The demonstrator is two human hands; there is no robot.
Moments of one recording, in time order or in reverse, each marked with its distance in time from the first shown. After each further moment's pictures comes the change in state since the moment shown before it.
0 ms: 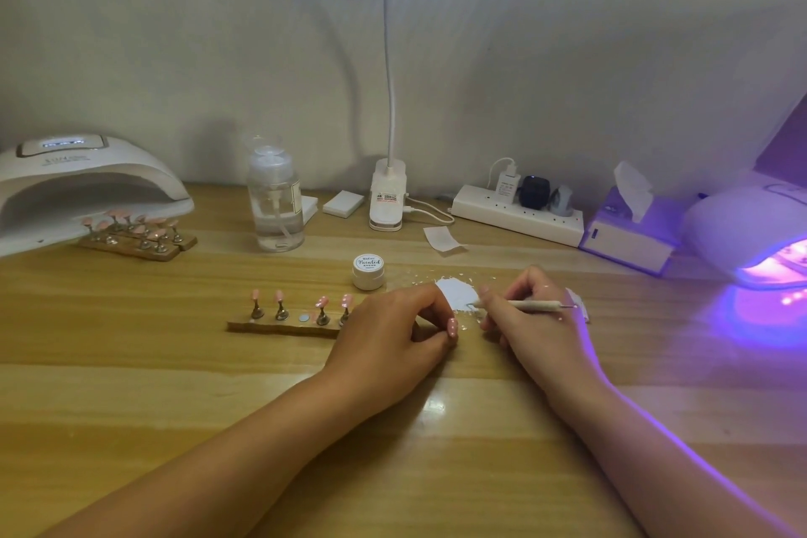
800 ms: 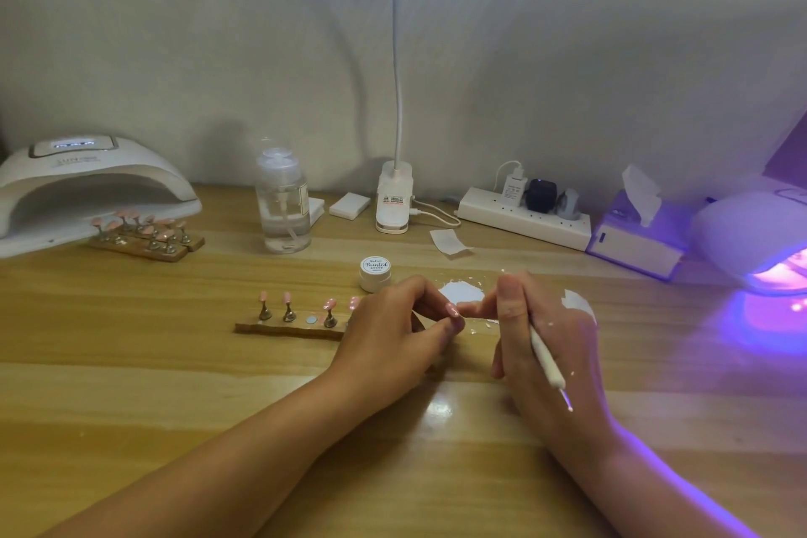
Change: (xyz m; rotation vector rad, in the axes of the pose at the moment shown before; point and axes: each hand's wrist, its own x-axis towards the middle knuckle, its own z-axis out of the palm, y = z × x) left_hand 0.002 0.001 -0.001 -0.218 0.097 -0.105; right_hand -0.030 -0.008 0.006 -0.081 0.141 -0.676
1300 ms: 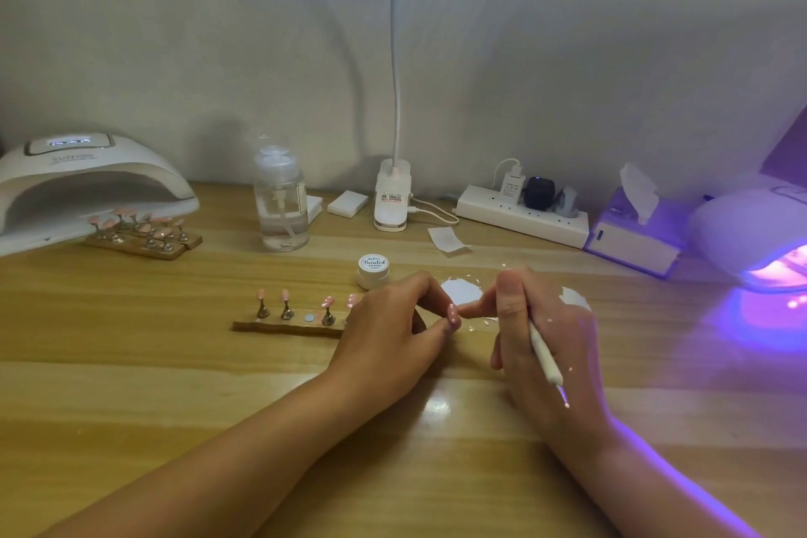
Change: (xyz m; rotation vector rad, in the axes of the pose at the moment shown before) left_hand -0.001 0.002 0.000 0.142 0.010 0.096; right_hand 0.001 0.002 0.001 -0.013 -0.001 0.030
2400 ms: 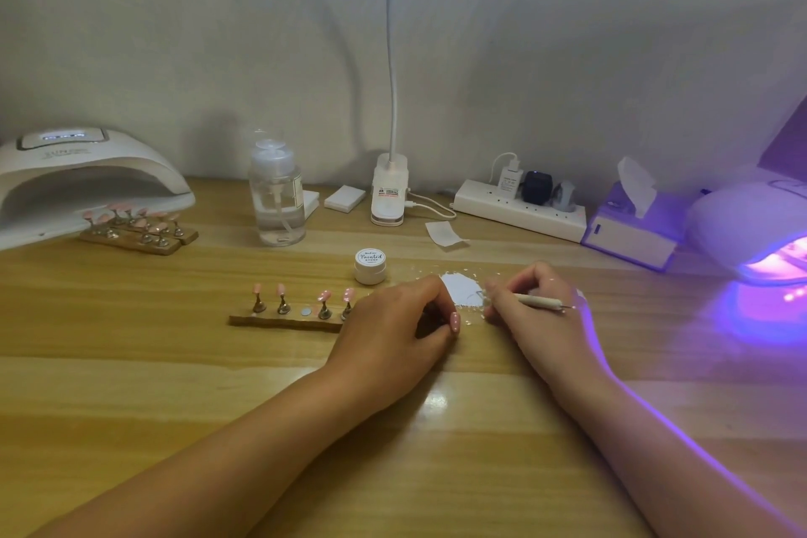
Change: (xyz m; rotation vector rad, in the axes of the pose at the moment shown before) left_hand -0.002 -0.001 0.002 0.103 -0.081 0.051; right_hand 0.019 0.024 -0.003 -0.011 -0.143 0.653
